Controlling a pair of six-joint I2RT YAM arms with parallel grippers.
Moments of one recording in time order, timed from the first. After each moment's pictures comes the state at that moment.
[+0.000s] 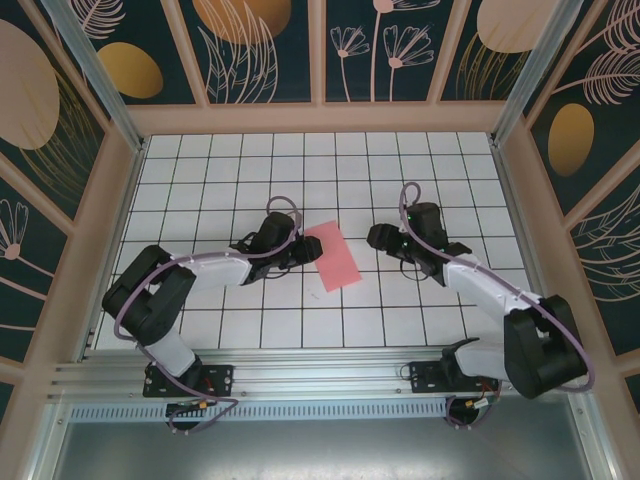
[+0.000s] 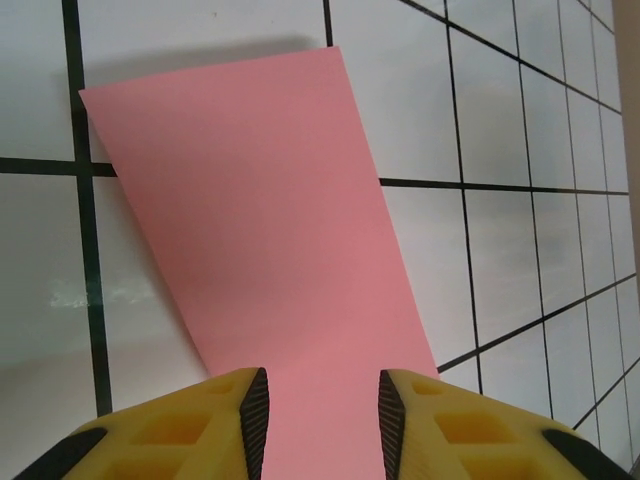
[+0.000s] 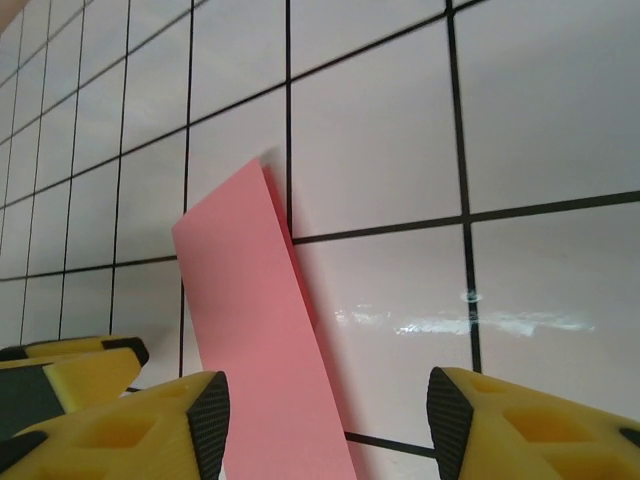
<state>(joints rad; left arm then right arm) -0.67 1.69 0.79 0.18 0.23 -0.87 0.39 1.30 0.66 -0.13 -0.28 0.64</state>
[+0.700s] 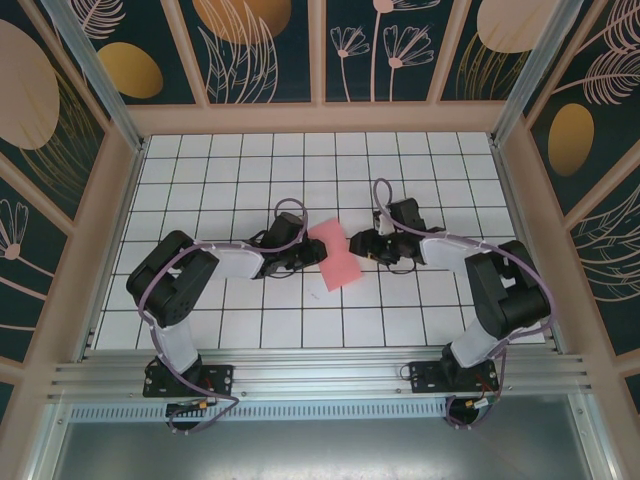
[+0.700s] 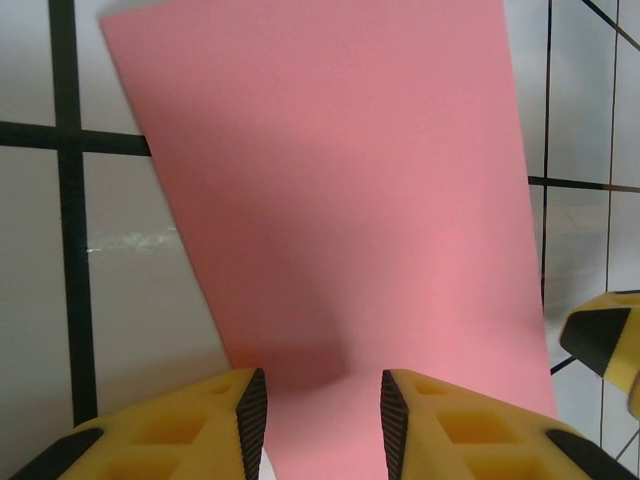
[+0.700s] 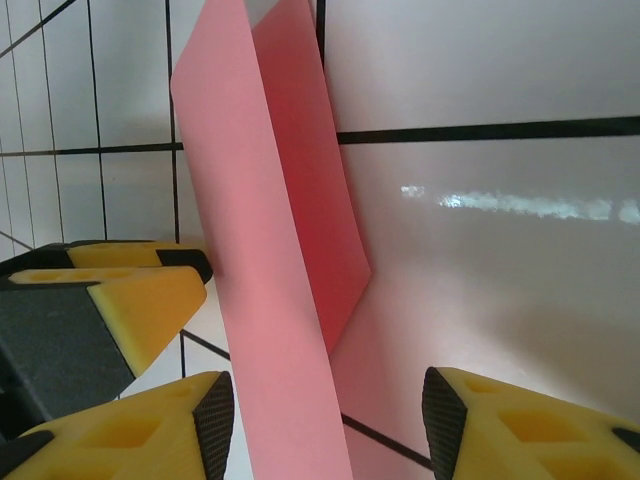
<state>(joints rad) -0.67 1.83 0.85 0.18 0.25 -0.91 0.39 1.62 0.78 -0.11 -0.54 0.57</state>
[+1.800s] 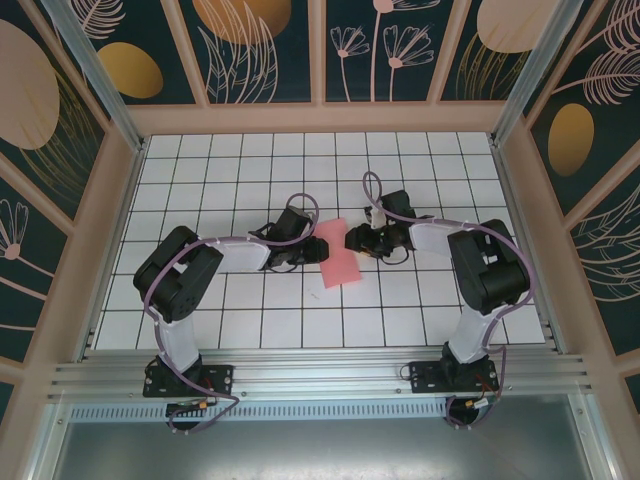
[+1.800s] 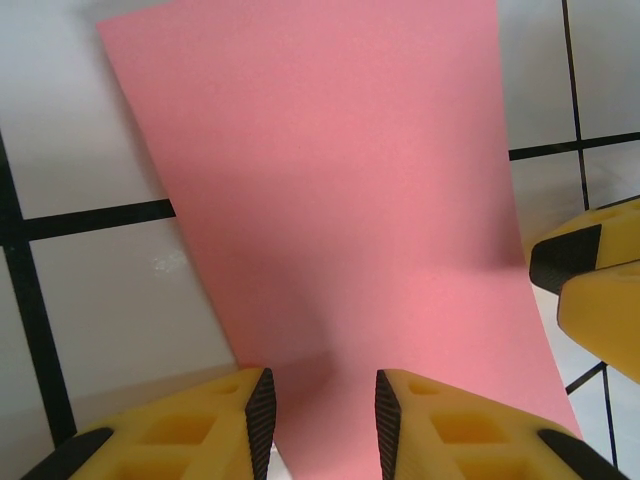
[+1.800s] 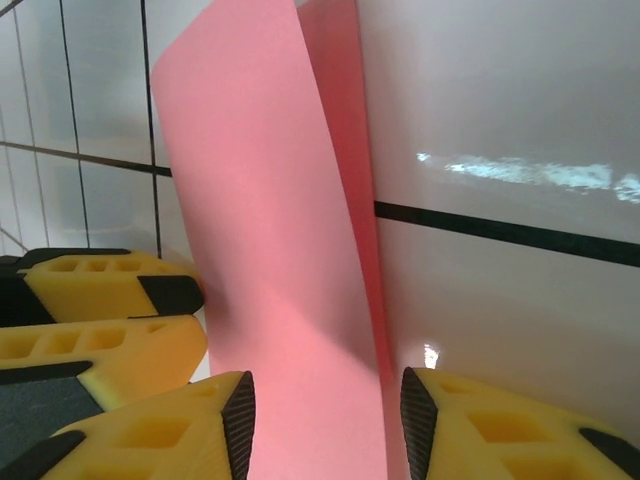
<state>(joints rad) -0.67 1.88 0.96 0.04 0.23 -0.70 0.39 1.79 0.91 -0.14 -0.60 0.52</state>
